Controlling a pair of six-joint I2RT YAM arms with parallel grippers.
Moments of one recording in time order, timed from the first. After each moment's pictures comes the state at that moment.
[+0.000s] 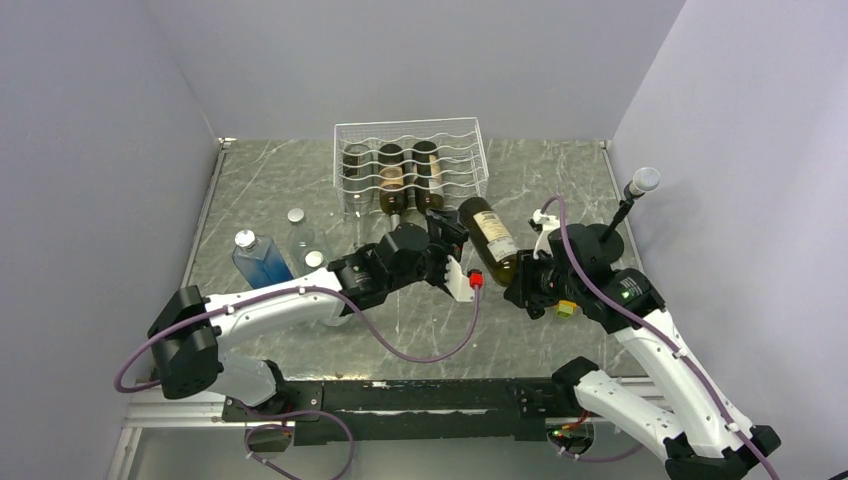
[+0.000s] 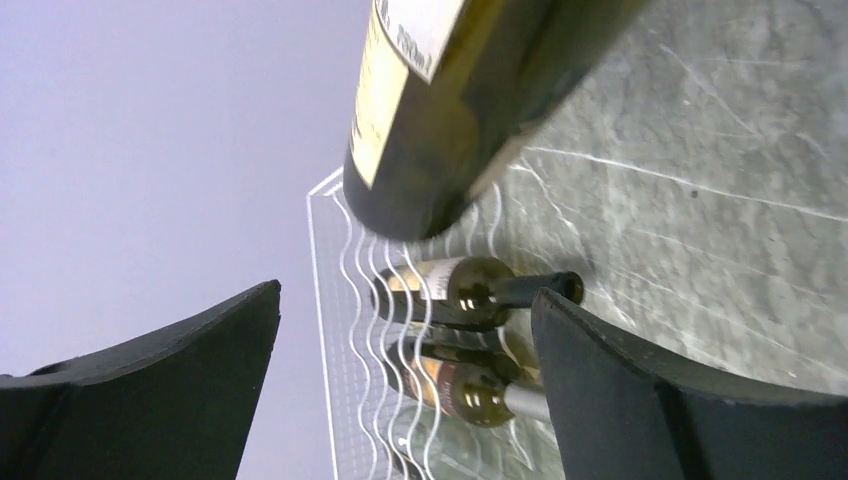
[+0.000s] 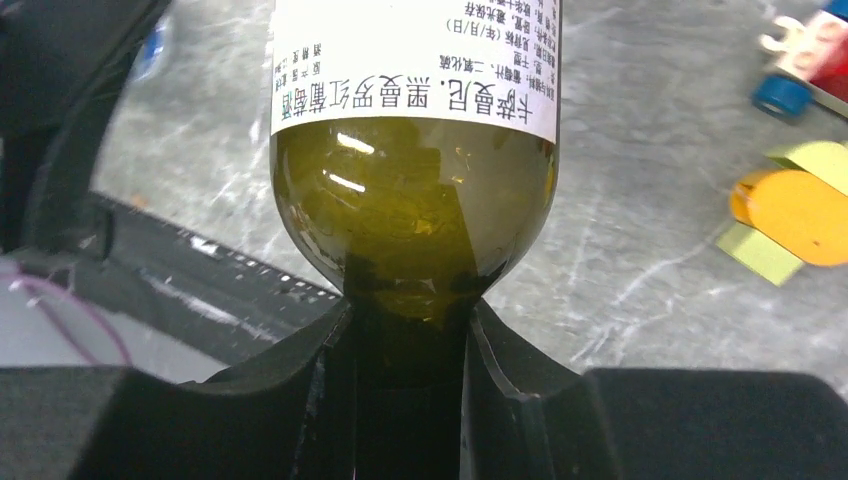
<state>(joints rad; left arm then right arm) -1.05 1.42 1.04 0.05 -0.09 1.19 0.52 0.80 1.00 -1.04 -0.13 0.36</state>
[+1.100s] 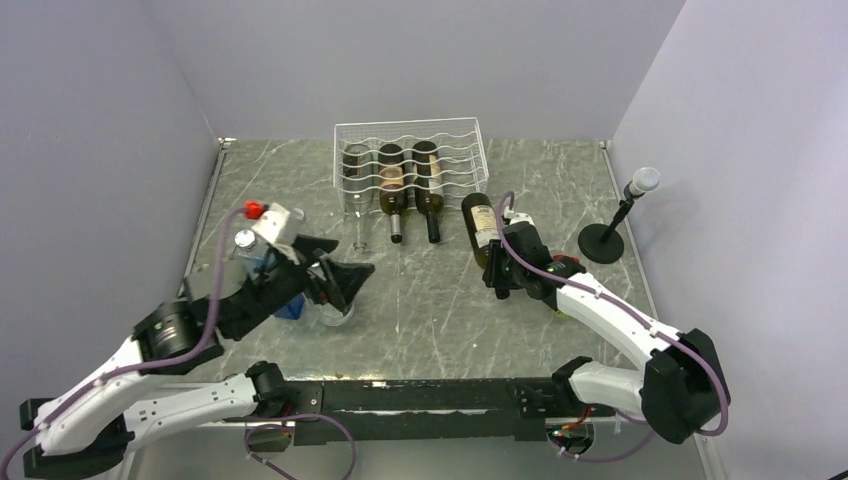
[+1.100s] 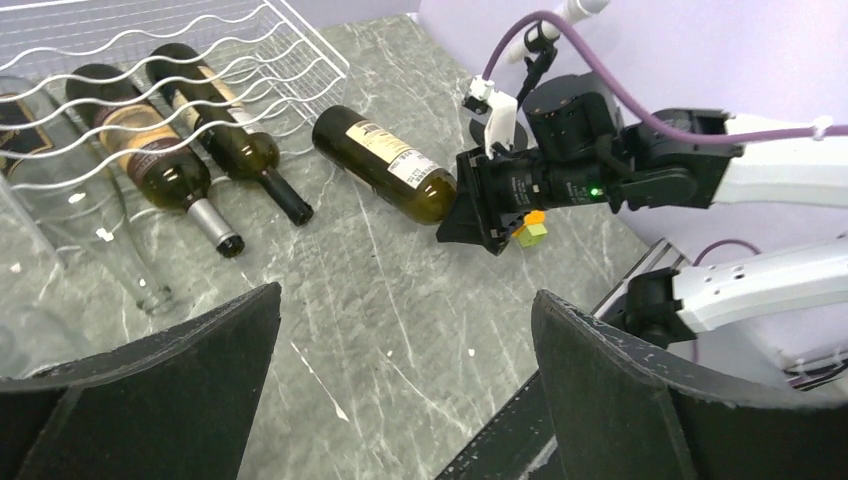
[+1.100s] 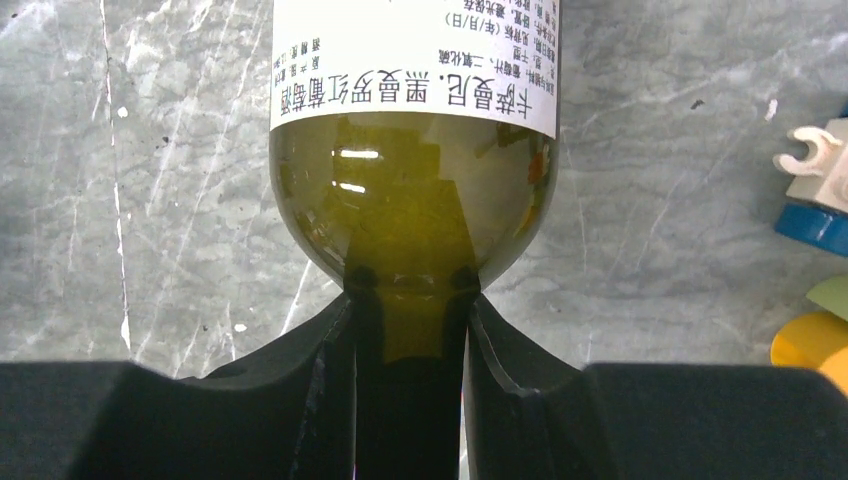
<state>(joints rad) -1.07 0.66 1.06 -0.48 -0.30 -0.35 0.52 1.14 0.69 -0.43 0.11 0.47</state>
